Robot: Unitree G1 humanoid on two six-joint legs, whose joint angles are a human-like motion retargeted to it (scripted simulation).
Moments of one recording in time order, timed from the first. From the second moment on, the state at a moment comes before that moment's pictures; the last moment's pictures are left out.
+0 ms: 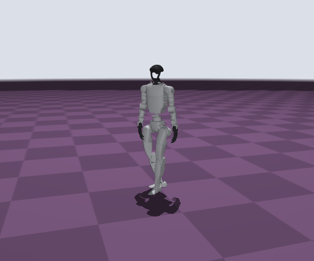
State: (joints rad) left arm 0.04 0.14 0.35 1.61 0.16 0.15 -0.15; right arm 0.02 -0.09 0.15 1.31 -0.59 0.11 0.23; waist 0.19 -0.05 -0.04; left_leg -0.12 -0.15 0.15 0.02 0.07 0.11; right_leg 0.08 -0.07 -0.65 0.17 -0.25 0.06
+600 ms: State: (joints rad) left arm -0.05 0.13 0.25 1.53 0.23 0.16 -0.24; right arm 0.03 -0.24 -0.17 1.62 -0.19 0.23 0.18; waist -0.29 0.15 -0.10; left_leg 0.02 0.04 0.65 -0.05 -0.08 0.09; right_leg -0.12 0.12 -0.06 0.08 -0.04 -0.04
